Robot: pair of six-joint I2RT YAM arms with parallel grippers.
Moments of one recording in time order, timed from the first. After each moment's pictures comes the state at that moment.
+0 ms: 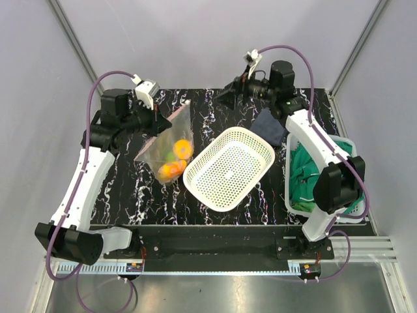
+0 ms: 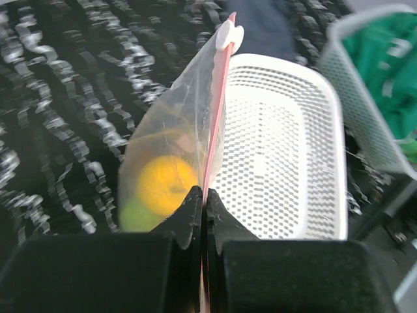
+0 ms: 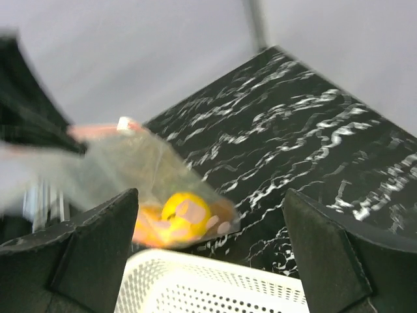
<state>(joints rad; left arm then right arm) -0.20 1.23 1.38 -0.65 0.50 -0.04 0.35 1.73 1.65 0.00 -0.77 0.25</state>
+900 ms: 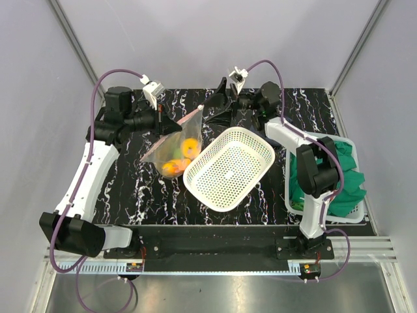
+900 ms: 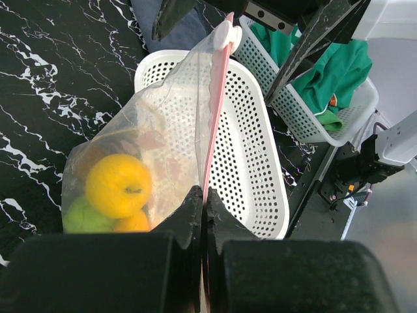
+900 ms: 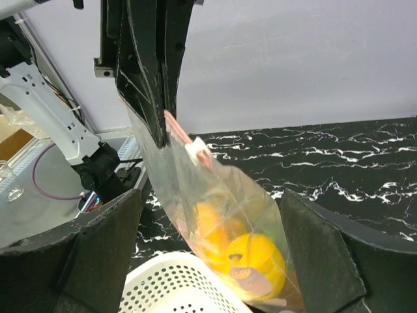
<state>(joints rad) -0.18 1.29 1.38 -0.60 0.83 -0.06 0.41 1.95 1.48 0.98 -1.27 0.67</state>
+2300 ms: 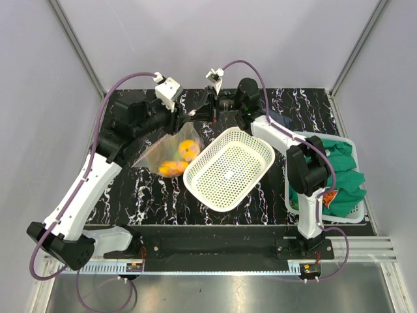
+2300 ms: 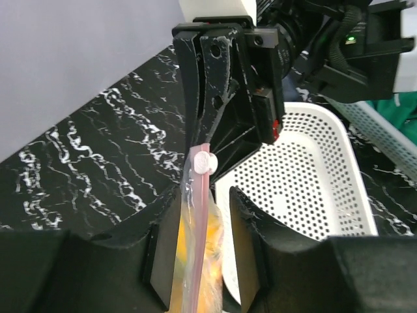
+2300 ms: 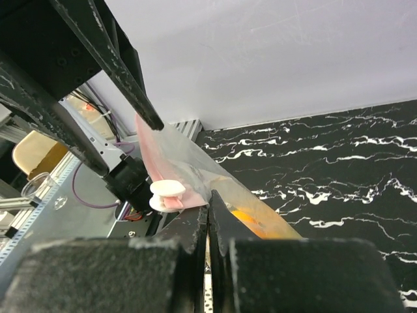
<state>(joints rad) -0.48 1.20 1.42 -0.50 0.28 0.10 0.53 2.03 1.64 0.74 -1.24 0.66</state>
